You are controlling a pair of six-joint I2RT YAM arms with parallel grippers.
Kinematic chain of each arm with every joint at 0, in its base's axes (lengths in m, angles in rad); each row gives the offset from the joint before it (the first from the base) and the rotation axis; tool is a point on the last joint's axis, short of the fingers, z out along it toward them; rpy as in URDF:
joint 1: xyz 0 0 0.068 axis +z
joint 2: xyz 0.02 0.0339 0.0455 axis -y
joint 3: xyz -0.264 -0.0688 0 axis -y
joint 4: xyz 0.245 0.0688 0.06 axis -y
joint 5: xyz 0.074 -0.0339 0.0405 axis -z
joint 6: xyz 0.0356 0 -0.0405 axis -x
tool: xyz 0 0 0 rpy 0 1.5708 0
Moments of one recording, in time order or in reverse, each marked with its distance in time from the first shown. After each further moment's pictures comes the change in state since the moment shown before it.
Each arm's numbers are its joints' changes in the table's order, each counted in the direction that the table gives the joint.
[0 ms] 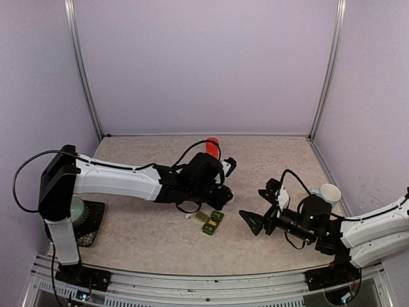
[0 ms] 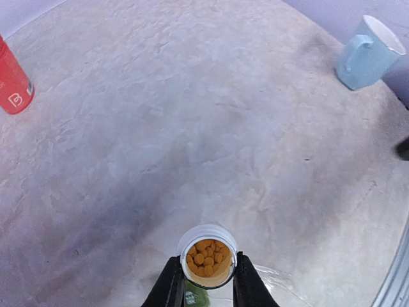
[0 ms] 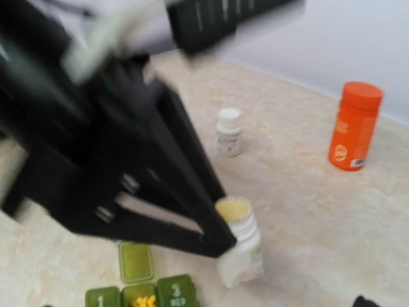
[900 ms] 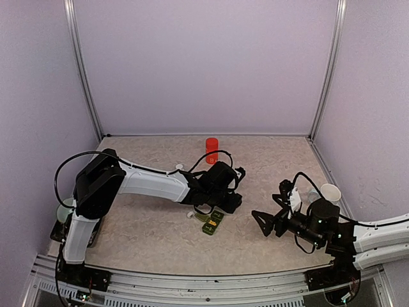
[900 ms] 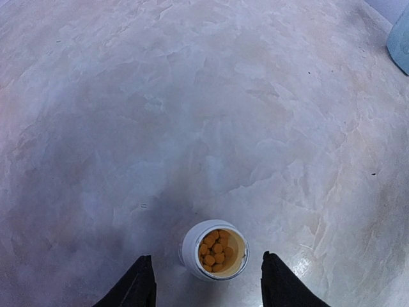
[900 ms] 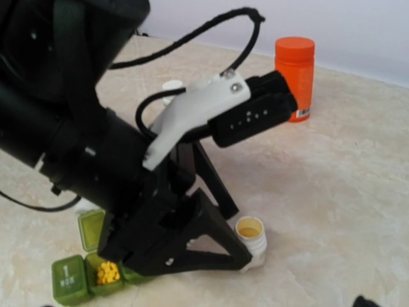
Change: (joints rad) left arm 0.051 -0.329 0.221 0.008 0.002 -0.049; right arm 0.000 0.272 -0.061 -0.274 0.130 -0.129
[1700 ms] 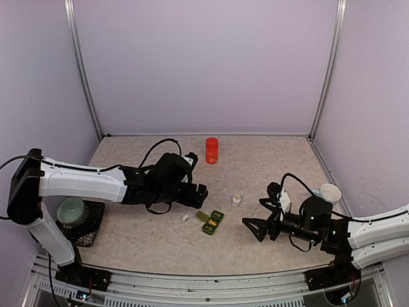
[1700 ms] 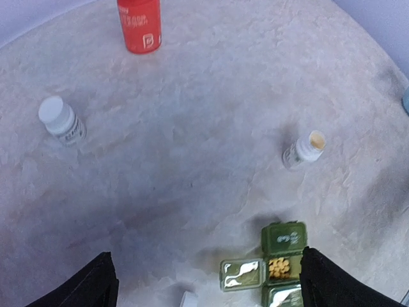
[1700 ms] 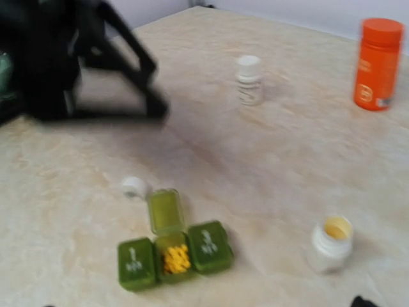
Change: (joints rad) left arm 0.034 0.576 -0.484 -0.037 -0.191 0.175; right arm 0.000 -0.112 0.050 0.015 -0.174 0.003
